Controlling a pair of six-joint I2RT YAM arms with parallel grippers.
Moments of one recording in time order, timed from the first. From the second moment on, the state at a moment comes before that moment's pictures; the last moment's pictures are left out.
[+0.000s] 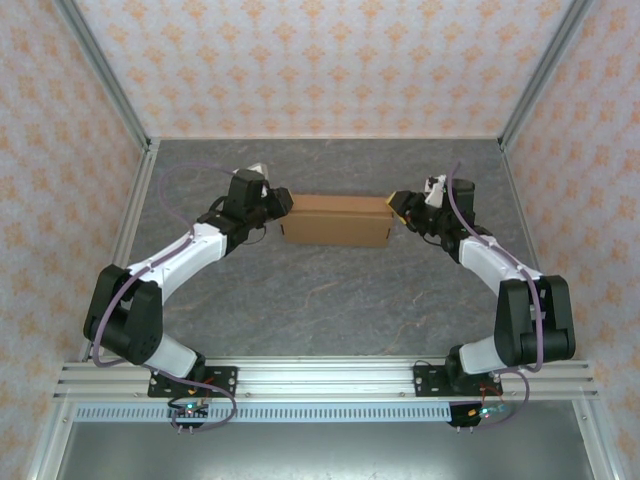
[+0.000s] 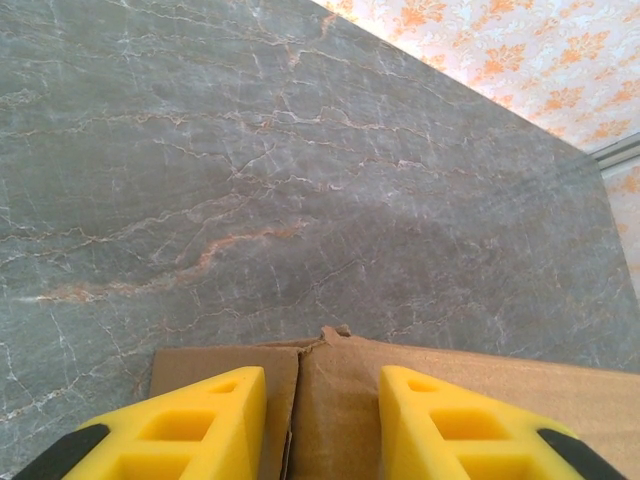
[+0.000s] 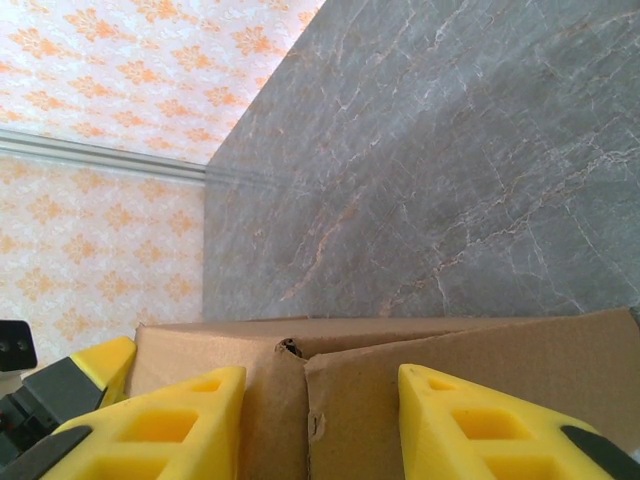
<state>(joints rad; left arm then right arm) -0.36 1.50 1.00 -0.12 0.03 -0.70 0.09 1.43 0.78 0.12 -0.64 0.87</state>
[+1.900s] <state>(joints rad) -0.31 1.43 0.82 0.10 0.23 -0.75 0.06 1.45 0.86 0.02 -0.63 0.85</state>
